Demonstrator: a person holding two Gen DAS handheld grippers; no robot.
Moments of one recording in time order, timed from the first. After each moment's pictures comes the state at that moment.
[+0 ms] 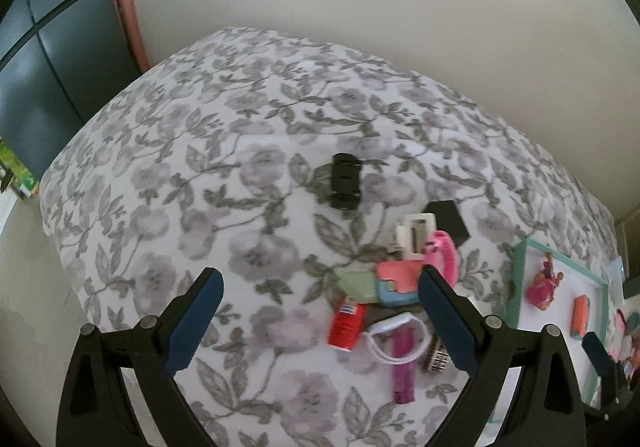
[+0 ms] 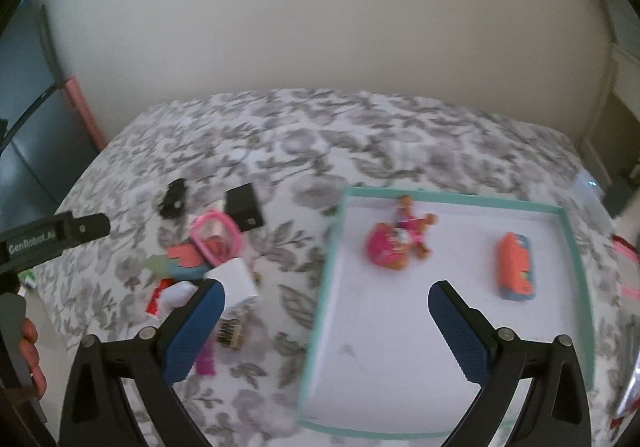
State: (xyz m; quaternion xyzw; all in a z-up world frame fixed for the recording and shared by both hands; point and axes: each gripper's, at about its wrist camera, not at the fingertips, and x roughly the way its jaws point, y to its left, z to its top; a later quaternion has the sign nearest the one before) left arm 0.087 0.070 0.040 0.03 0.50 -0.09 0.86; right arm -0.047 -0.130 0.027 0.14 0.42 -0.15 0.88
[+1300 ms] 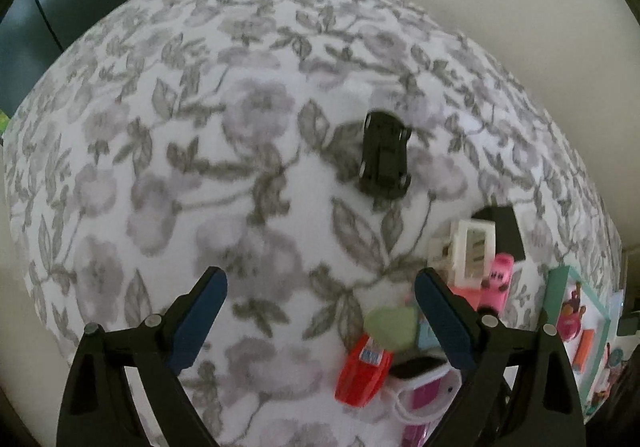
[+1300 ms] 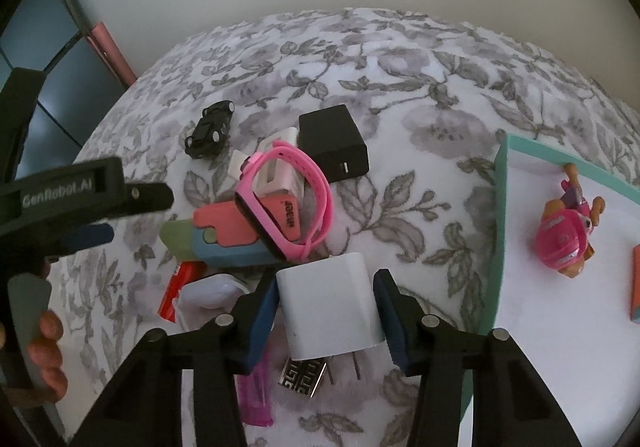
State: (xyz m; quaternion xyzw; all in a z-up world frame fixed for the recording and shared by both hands) left arm 0.156 0.071 -0.037 -0.02 0.58 -0.08 0.81; right arm 0.034 -0.096 -0.052 0.17 0.50 -0.05 0.85
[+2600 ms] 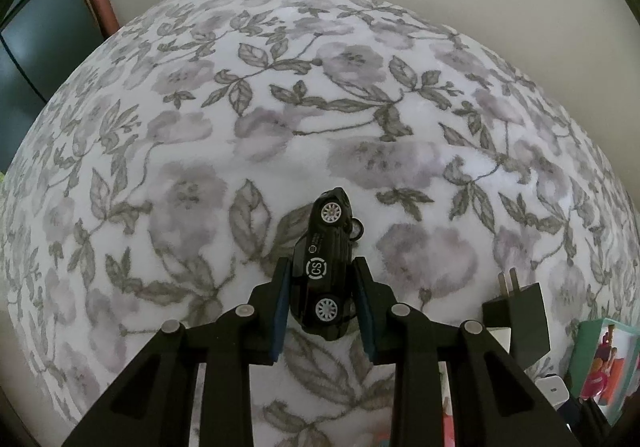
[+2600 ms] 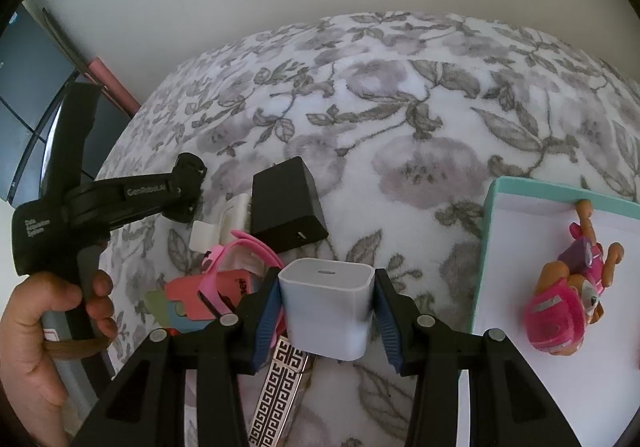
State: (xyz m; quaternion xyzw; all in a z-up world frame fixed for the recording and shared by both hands) left arm 0.222 0.016 -0.061 0.05 0.56 -0.08 0.82; right arm 0.065 -0.146 -0.060 0.23 0.48 -0.04 0.84
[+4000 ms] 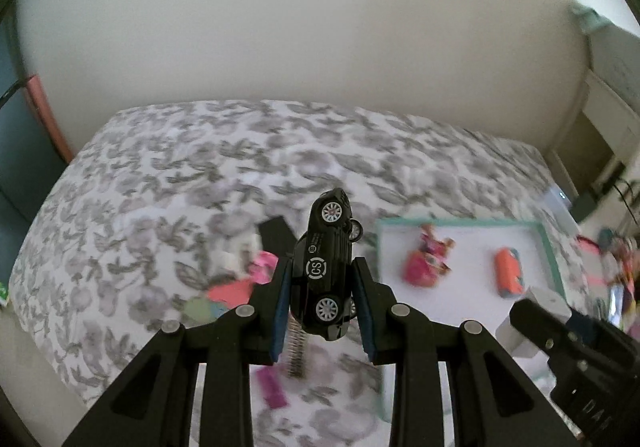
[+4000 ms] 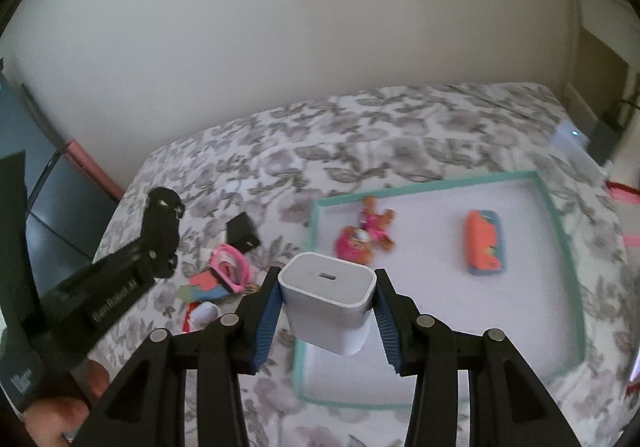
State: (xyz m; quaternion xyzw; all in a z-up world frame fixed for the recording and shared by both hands) left arm 0.007 -0.077 0.073 0.13 0.43 -0.25 0.86; right arm -0.110 -0.207 0.064 0.27 0.40 -0.17 0.86
